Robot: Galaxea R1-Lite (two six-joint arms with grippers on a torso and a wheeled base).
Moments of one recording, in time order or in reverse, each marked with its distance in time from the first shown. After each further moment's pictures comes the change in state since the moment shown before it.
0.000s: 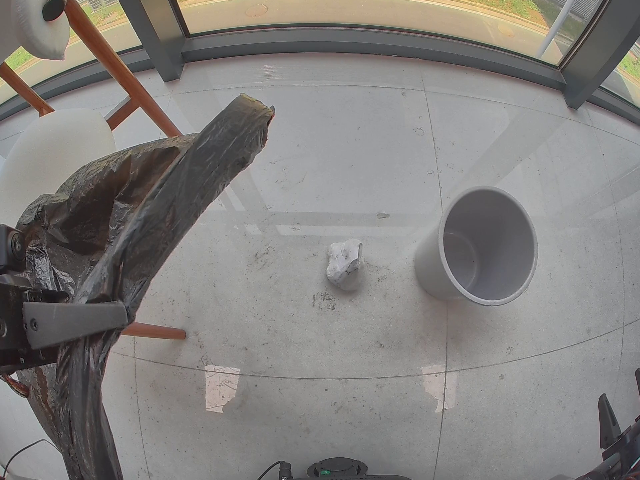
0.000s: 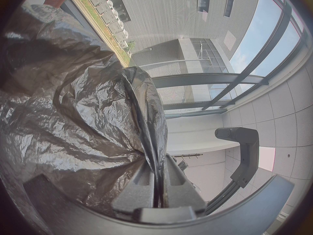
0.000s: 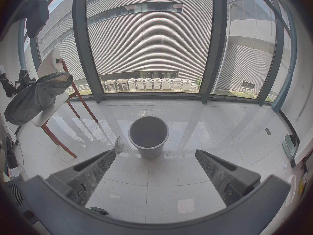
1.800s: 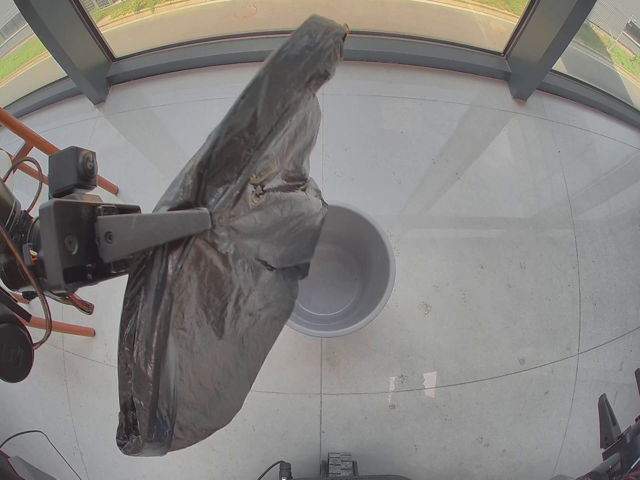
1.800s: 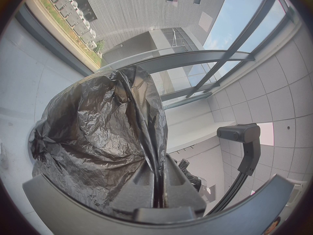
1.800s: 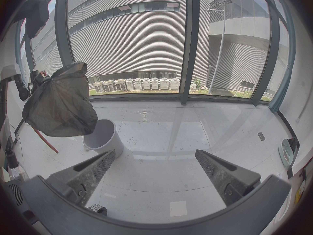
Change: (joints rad) left arm -0.077 0.428 -0.151 -0.516 -0.110 -0.019; right arm 0.000 0.000 0.000 0.000 0.000 0.000
